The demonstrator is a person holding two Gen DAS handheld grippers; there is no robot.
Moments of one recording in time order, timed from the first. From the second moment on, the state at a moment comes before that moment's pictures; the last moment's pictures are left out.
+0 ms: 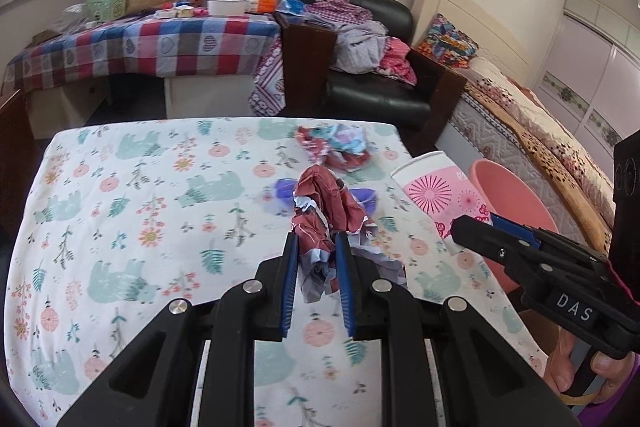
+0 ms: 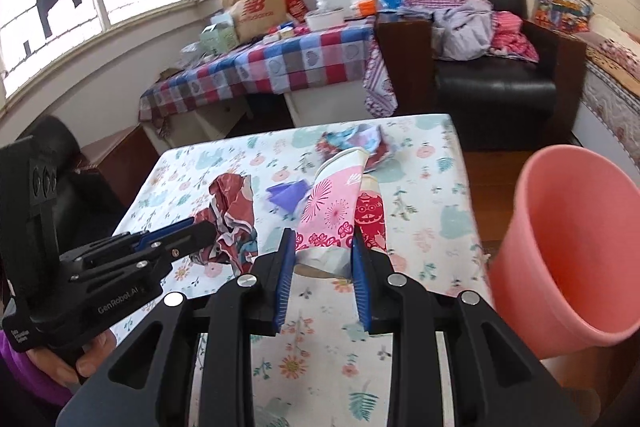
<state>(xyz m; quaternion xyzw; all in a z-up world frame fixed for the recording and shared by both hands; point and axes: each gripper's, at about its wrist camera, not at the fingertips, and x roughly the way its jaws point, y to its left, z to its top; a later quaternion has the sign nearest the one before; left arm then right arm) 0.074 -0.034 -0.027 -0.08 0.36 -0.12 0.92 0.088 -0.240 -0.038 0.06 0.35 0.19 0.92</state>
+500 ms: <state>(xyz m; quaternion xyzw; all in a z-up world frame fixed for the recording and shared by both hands) 0.092 -0.105 -0.010 -0.04 0.35 -0.17 0.92 0.071 -0.308 -0.034 0.10 0.33 0.11 0.93</state>
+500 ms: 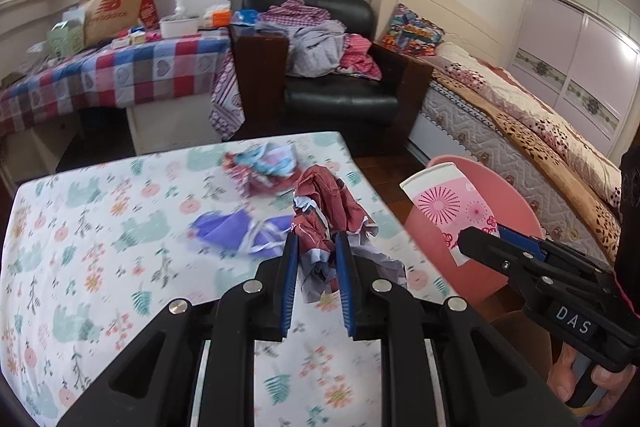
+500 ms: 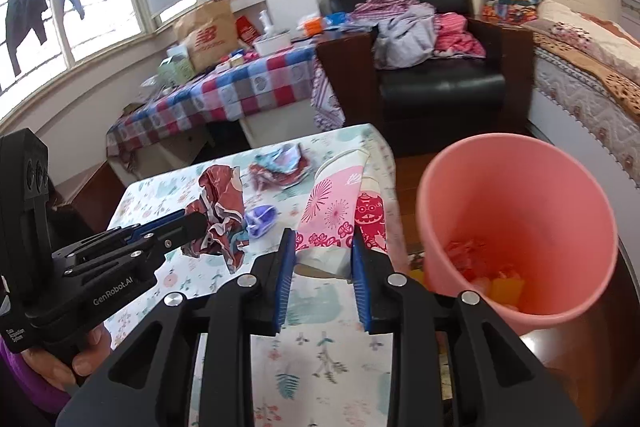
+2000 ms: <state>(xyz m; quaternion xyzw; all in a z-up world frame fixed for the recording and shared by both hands) 0.126 -0.309 -0.015 0.06 0.35 -0.27 0.90 0.047 -0.458 -0.050 0.17 0.30 -0.04 0.94</state>
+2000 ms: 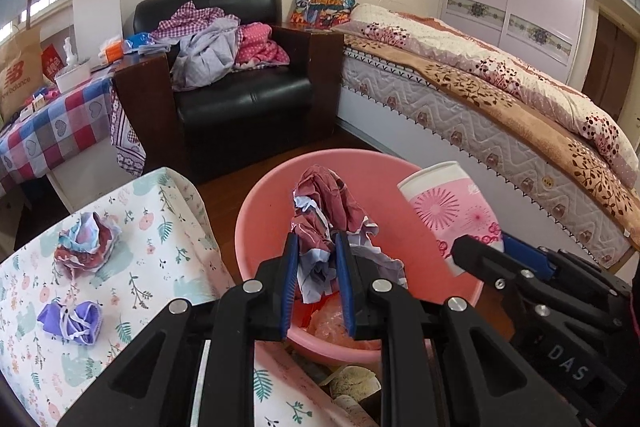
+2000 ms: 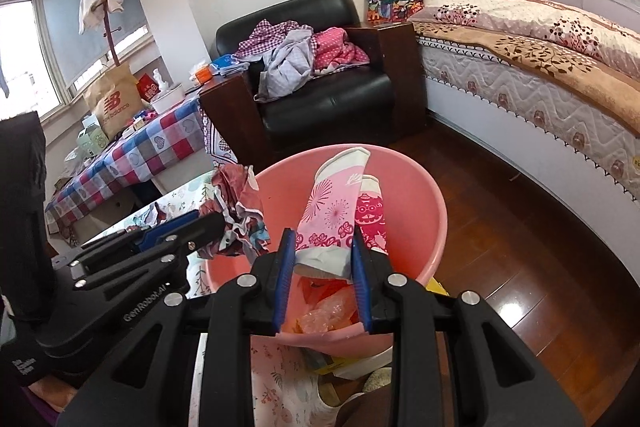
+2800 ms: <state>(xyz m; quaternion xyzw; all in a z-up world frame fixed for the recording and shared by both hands) 0.154 -0.324 -0.044 0.08 0.37 -0.25 0.89 0.083 -0.458 -0.069 0.16 0.33 -0.05 0.93</state>
